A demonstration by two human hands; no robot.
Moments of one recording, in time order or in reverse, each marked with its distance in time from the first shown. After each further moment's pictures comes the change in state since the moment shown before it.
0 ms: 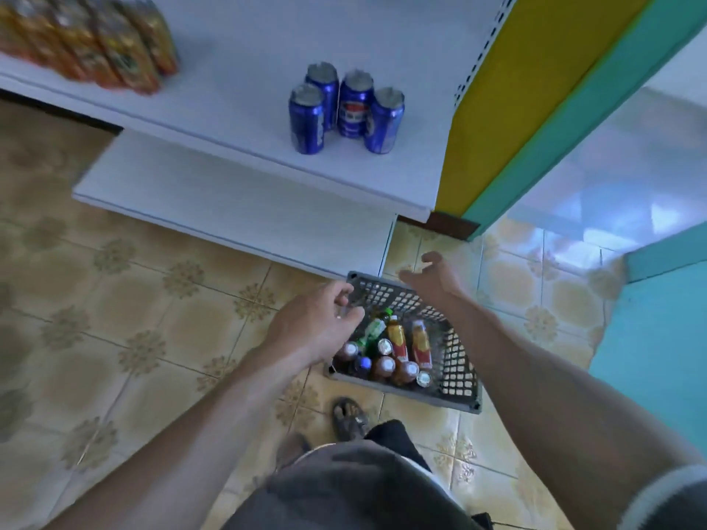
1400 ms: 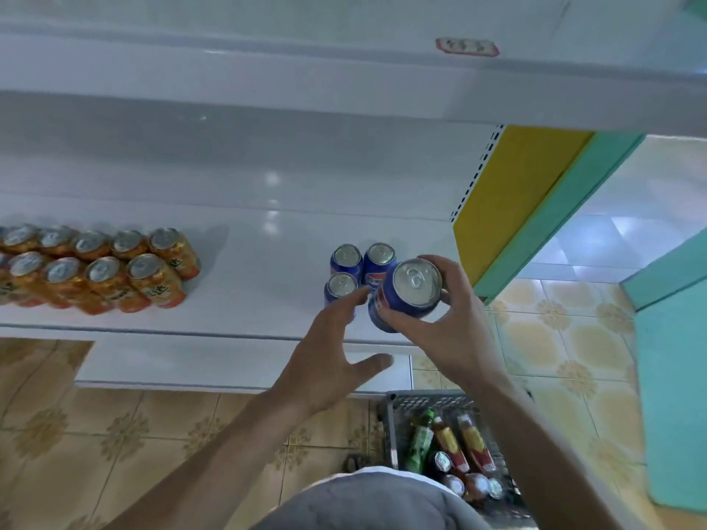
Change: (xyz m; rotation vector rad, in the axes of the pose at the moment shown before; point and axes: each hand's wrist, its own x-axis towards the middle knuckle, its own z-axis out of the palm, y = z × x) left_hand 0.136 0.002 -0.229 -0.217 0.054 0.491; right_hand -0.044 -0.262 -0.060 0.436 0.440 -0.483
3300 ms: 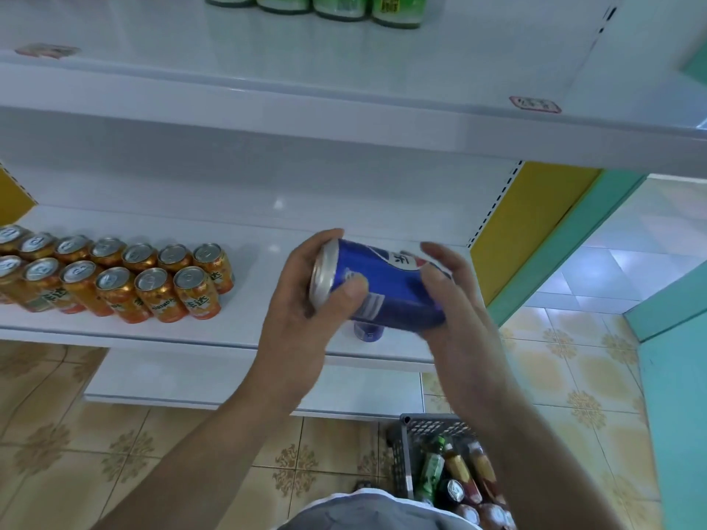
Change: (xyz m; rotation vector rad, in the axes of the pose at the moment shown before) left_hand -0.045 0.049 -0.099 -0.785 0.259 0.247; right_hand -0.035 -0.093 0.046 0.785 -0.166 -0.008
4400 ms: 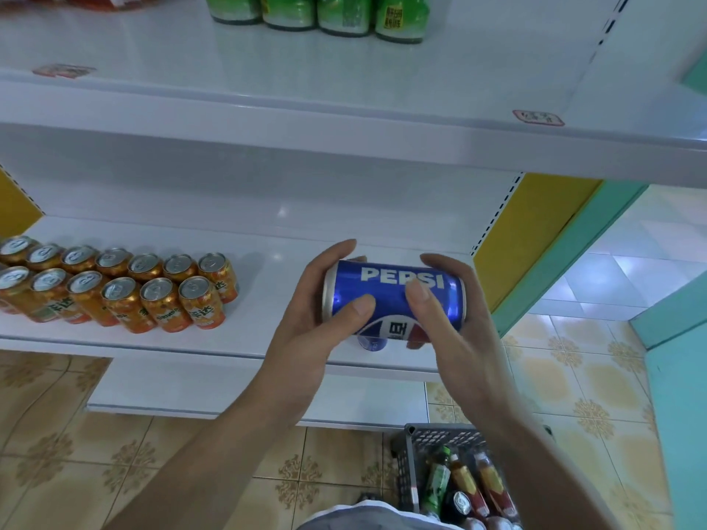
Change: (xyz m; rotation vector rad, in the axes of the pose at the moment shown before) left_hand 0.004 -0.005 -0.008 -0.073 -0.038 -0.171; right_hand 0.002 -0.001 0.001 -0.360 0.077 -0.098
